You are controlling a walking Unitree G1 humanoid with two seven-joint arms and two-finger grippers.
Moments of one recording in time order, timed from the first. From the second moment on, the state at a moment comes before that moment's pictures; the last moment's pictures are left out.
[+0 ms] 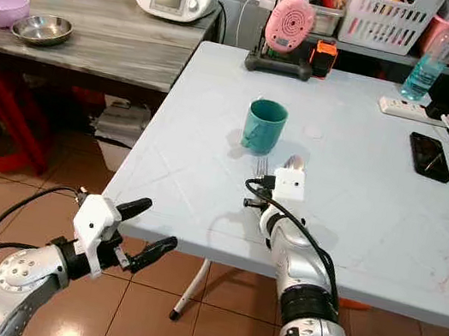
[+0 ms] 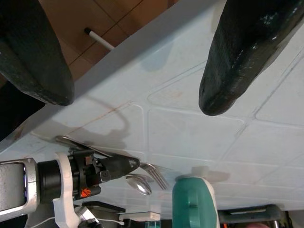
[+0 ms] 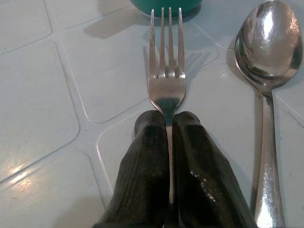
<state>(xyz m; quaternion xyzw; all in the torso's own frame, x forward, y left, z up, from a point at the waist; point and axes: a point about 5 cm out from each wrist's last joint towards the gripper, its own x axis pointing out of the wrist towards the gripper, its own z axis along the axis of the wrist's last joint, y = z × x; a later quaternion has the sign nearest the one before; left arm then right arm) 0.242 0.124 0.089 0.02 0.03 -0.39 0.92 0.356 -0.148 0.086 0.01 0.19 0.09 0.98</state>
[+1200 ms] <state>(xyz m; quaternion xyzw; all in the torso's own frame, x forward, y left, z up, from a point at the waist) 0.294 0.158 0.098 0.01 -0.02 -0.12 0.99 0.297 -0.160 0.131 0.14 -0.01 -0.04 0.99</state>
